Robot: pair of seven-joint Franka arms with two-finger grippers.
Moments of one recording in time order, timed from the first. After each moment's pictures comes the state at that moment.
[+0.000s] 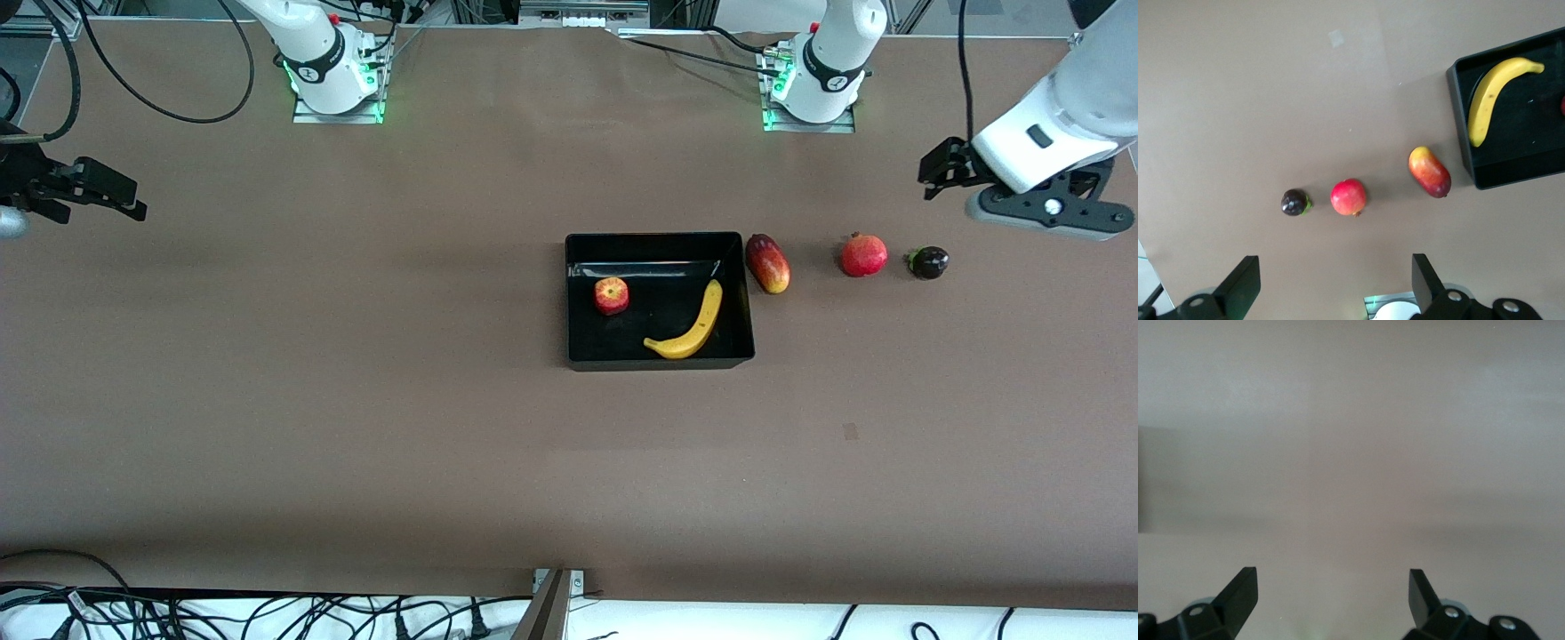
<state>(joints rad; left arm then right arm) -0.09 -0.02 -0.03 -1.62 0.12 1.45 0.10 0.00 0.02 -0.05 -1.59 0.03 1.56 -0.08</state>
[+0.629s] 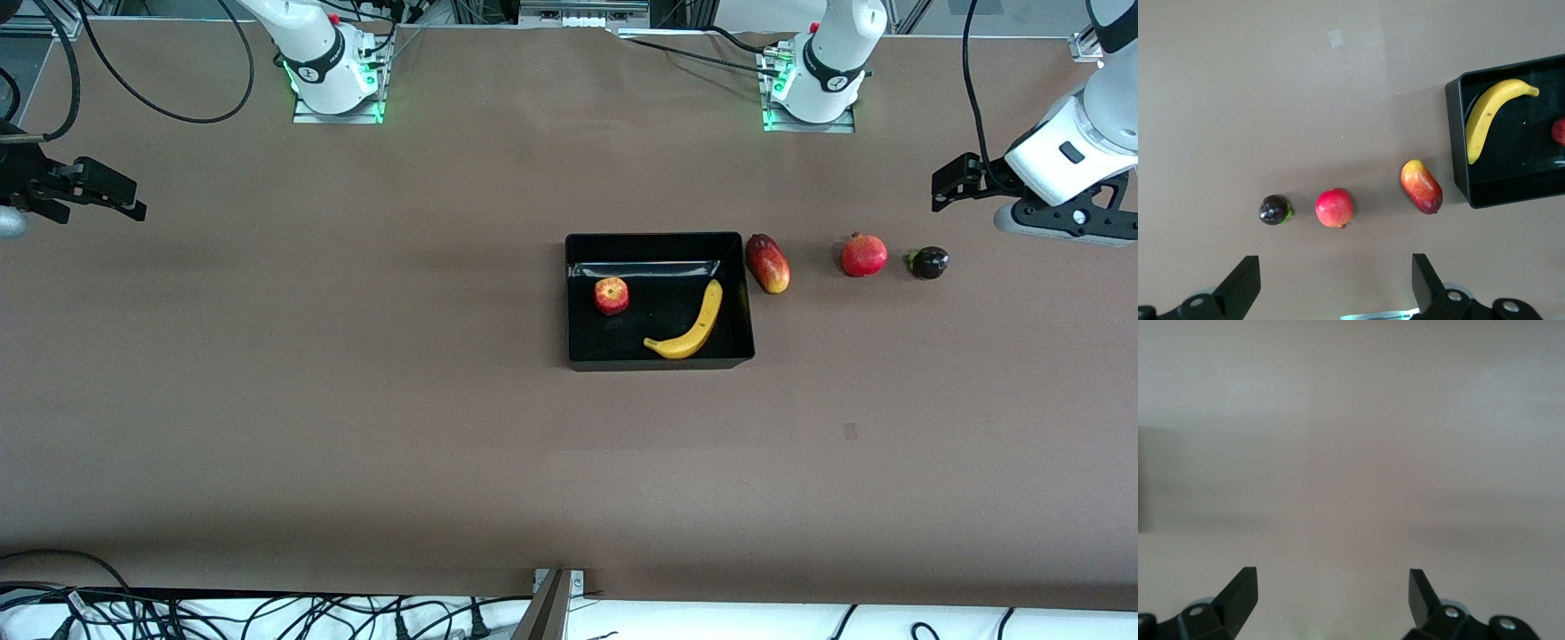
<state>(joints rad) -0.08 -0.06 0.03 -1.75 0.03 1.58 0.06 0.00 0.02 -0.05 -1.59 0.03 1.56 -0.08</state>
